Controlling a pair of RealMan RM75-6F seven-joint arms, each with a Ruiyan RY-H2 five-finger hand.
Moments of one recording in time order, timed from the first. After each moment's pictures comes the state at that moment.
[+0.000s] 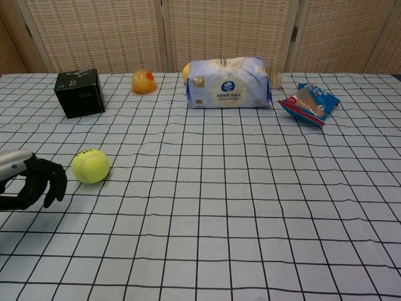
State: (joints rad) left arm -0.39 -1.50 0.04 -1.28 1.67 1.19 -0.28; right arm 0.13 -1.15 0.02 -1.55 -1.52 1.38 -0.06
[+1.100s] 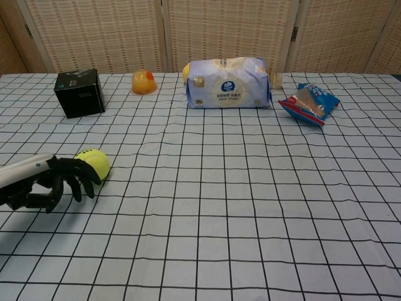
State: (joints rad) left arm -0.46 -1.55 0.04 -1.26 1.58 1.10 -0.57; right arm 0.13 -1.16 0.02 -1.53 -1.52 1.39 -0.06
